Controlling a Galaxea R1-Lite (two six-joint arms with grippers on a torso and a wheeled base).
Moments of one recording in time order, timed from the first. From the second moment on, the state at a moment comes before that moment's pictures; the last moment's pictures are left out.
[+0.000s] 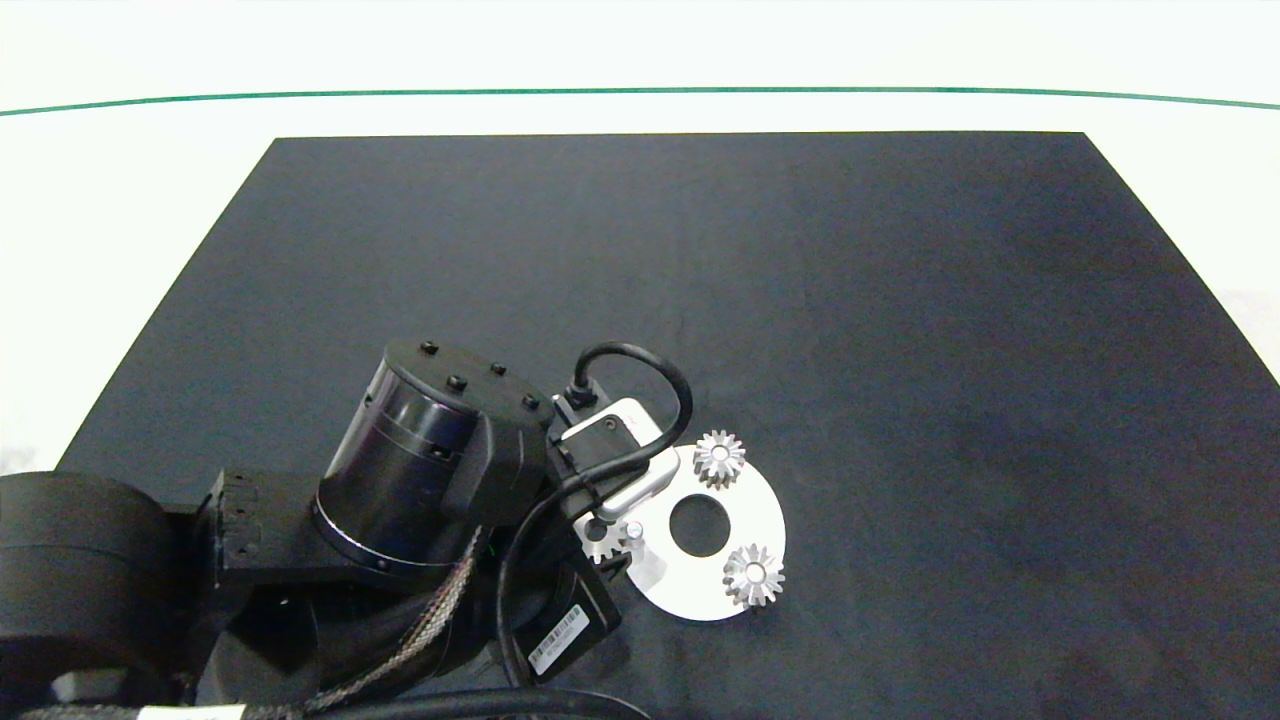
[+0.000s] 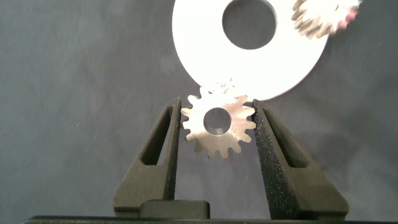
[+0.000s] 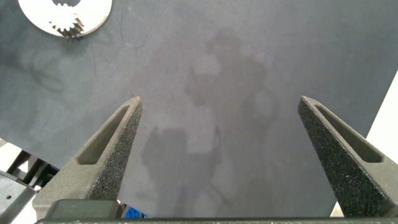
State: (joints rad) left arm -0.92 1.56 -0.93 -0.02 0.31 0.34; right arm 0.59 0.74 -0.95 0.57 -0.31 -0.29
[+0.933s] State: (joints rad) left arm -0.97 1.67 -0.99 -0.07 0.31 0.35; right arm 0.59 0.74 -0.97 0.57 -0.31 -0.29
